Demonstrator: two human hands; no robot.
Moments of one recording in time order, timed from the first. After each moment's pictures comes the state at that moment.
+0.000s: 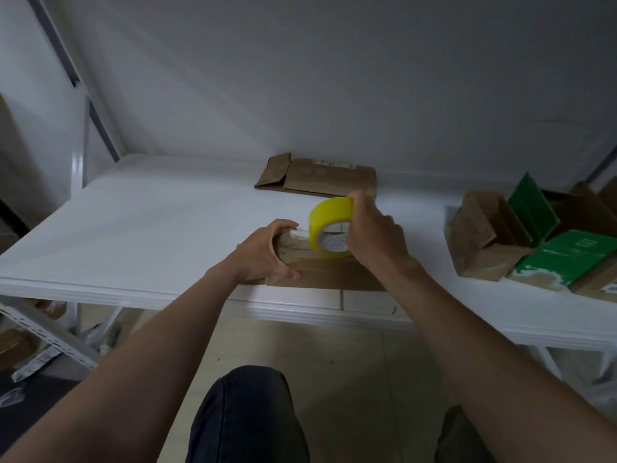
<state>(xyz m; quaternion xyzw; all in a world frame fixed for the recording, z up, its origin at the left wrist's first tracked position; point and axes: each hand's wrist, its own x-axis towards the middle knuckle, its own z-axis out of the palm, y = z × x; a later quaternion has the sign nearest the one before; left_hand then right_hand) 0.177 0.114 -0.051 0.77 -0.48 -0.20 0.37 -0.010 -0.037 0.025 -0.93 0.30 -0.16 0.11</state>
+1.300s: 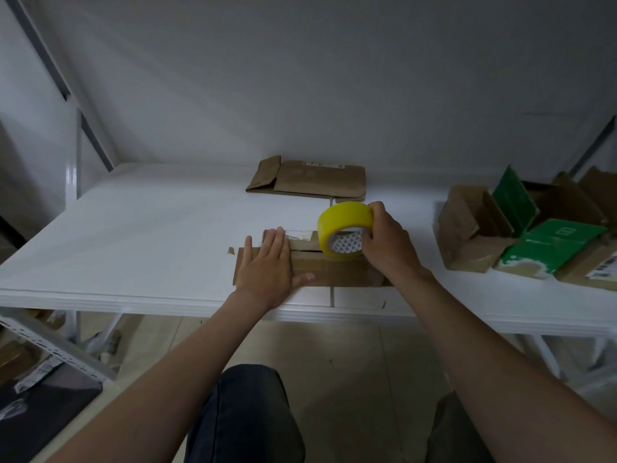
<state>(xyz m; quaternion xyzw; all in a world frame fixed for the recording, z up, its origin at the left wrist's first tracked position) 0.103 0.108 -0.053 0.88 -0.47 0.03 -0.05 -0.039 -0.077 -0.007 -0.89 0.33 -0.21 0.22</state>
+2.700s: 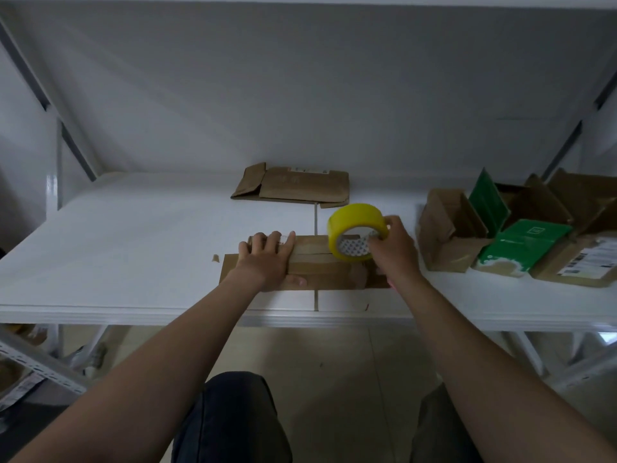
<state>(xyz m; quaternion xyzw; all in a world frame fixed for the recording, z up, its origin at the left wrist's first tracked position) 0.112 0.070 -0.030 0.87 -0.48 -0.06 -0.11 -0.070 -0.093 -0.007 -0.78 0.45 -0.24 0.35</state>
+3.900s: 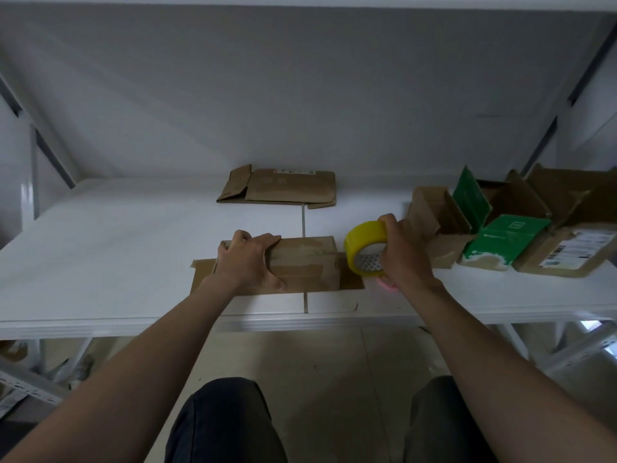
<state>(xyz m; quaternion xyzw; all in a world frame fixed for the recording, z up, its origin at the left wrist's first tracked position) 0.125 0.078 -0.024 0.88 -0.47 -0.08 0.09 -0.100 -0.116 -0.014 -0.88 0.41 -0.17 0.16</state>
